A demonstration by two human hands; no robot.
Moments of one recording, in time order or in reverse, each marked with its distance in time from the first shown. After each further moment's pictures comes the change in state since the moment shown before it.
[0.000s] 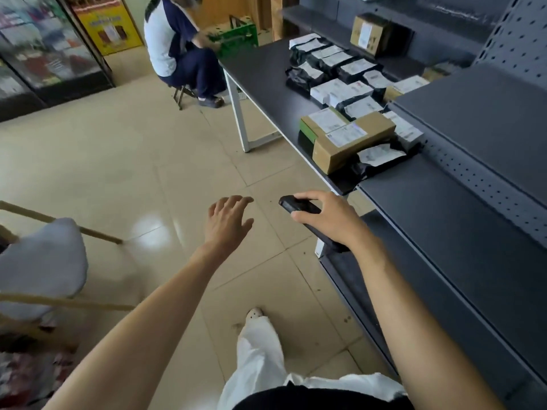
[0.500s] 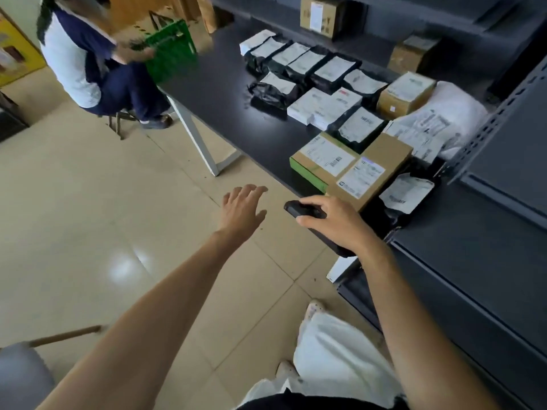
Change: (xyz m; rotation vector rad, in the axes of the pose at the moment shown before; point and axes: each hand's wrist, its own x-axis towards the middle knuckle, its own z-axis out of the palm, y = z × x) left_hand 0.352 -0.043 0.012 0.014 -0.163 0.306; right_hand 0.282 -0.014 -0.027 0.134 0.130 0.245
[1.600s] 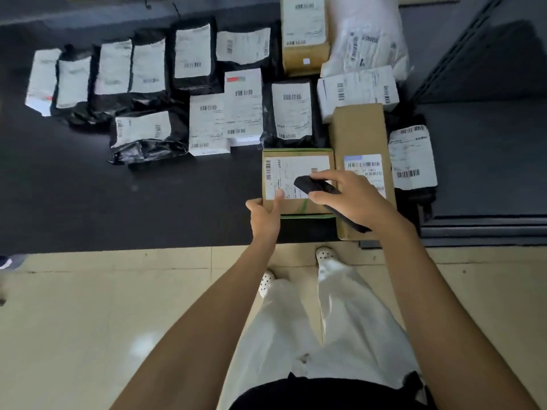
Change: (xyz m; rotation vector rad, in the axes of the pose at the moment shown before) left_hand 0.298 0.023 0.114 -0.862 -0.652 -0.365; right_hand 0.220 0.034 -0.044 0.324 0.447 0.585
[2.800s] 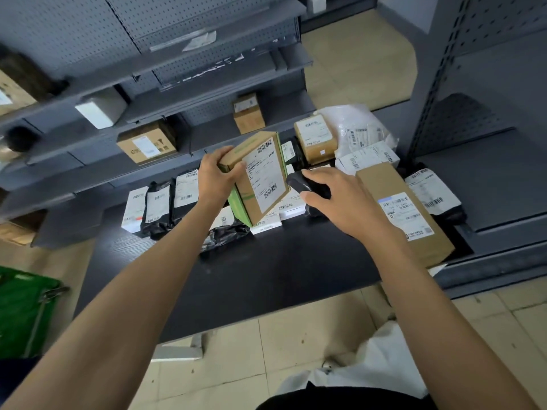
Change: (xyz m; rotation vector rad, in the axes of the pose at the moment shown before) left_hand 0.012 0.228 -0.226 0.330 0.030 1.000; right_hand -0.061 -0.169 0.059 -0.075 0.564 -0.297
